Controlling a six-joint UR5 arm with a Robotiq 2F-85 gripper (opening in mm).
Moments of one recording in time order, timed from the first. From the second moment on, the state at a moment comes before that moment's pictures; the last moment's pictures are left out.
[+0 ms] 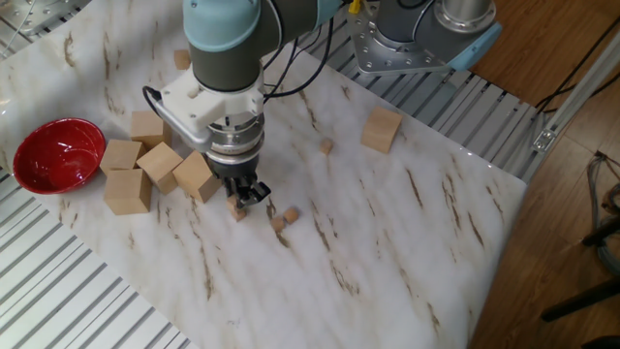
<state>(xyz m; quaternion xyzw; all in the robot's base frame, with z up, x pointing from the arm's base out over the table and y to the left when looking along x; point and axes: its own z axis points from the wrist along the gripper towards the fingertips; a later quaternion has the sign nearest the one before) 0.566 0.024 0.048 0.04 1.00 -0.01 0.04</state>
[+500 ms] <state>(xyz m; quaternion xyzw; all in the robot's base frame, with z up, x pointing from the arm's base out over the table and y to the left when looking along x) 0.564 0.021 0.051 0.03 1.00 -0.02 0.03</state>
